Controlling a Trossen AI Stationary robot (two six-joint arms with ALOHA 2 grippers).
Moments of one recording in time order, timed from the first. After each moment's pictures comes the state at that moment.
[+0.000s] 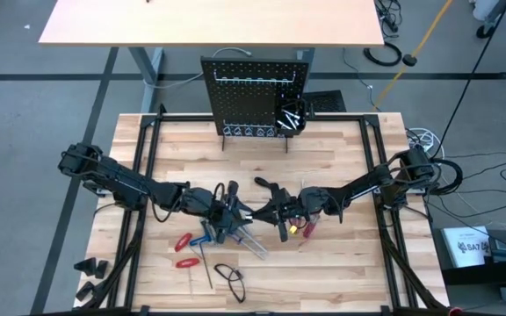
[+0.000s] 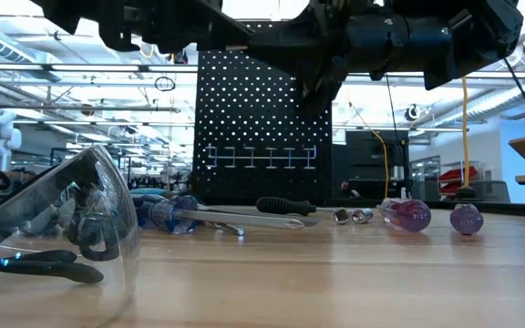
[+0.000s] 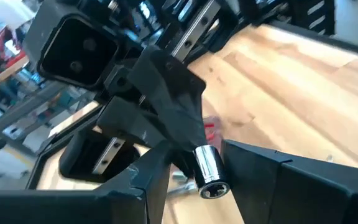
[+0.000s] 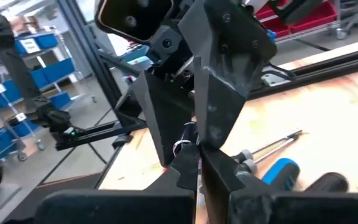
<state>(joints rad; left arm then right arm) -0.24 1.43 0.70 0.42 -0.11 0.50 0.21 1.75 0.73 1.00 0.03 0.39</state>
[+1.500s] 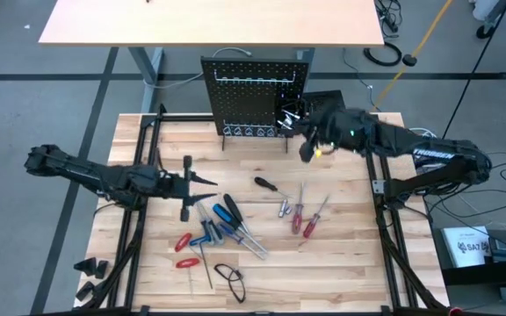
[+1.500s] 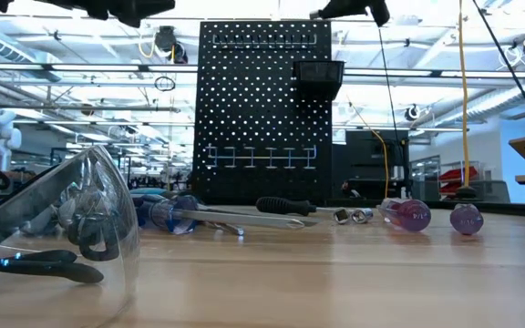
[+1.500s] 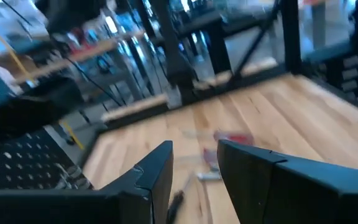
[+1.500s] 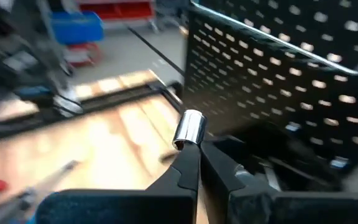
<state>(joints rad) -0.21 0.78 0.50 0.16 -0.19 0.32 -0.18 1.18 1.23 -0.37 0.35 0.12</state>
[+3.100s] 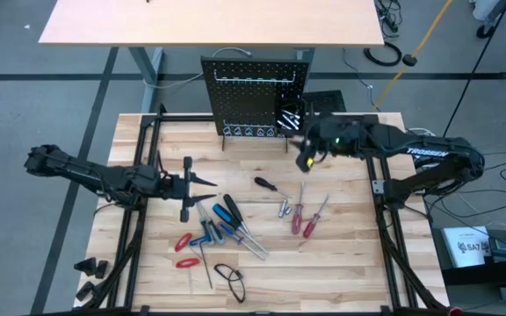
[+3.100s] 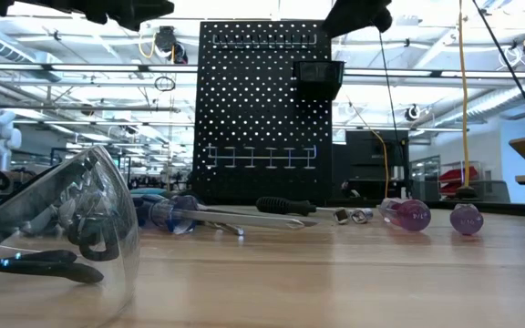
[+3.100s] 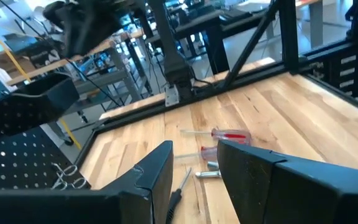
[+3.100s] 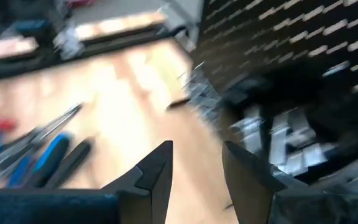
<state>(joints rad) -0.21 0.79 0.49 0.17 -0.18 0.32 -0.11 1.26 1.30 -0.62 0.34 0.21</state>
